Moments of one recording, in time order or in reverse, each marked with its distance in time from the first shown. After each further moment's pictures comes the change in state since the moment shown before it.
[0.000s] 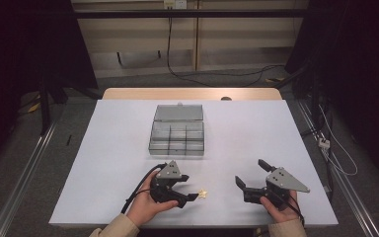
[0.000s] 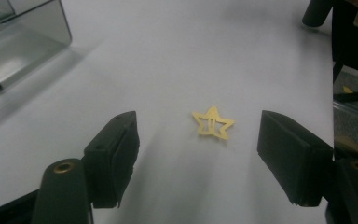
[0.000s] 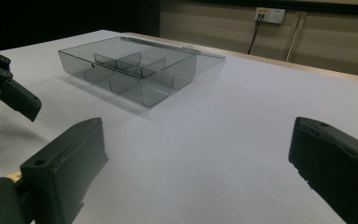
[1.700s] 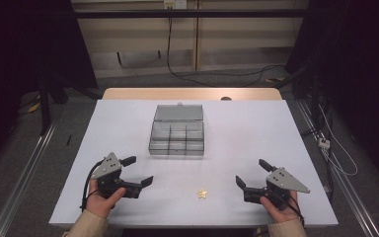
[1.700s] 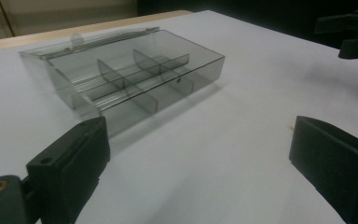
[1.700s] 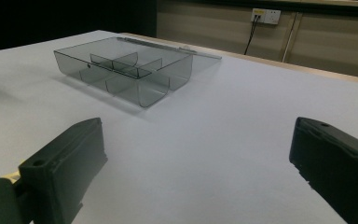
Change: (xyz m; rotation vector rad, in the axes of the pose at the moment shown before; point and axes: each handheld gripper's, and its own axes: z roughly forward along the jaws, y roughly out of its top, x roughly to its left) left arm 0.043 -0.052 -0.108 -0.314 0.287 -0.091; right arm 0.000 -0.001 0.000 -0.006 -0.013 -0.001
